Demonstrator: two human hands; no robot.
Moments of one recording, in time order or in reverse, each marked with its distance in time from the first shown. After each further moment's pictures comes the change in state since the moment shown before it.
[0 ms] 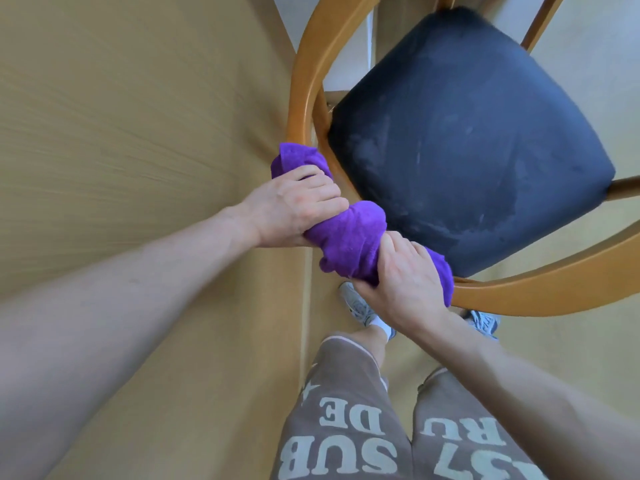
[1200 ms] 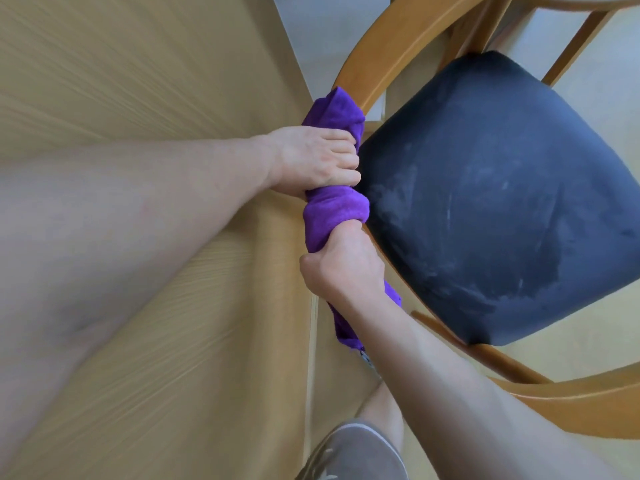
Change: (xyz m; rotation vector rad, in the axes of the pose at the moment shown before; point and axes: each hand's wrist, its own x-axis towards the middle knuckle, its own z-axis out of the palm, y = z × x) left_hand 0.070 -0.193 0.022 0.277 -0.265 0.334; right_hand 0.173 -0.104 0.003 0.453 -0.293 0.603
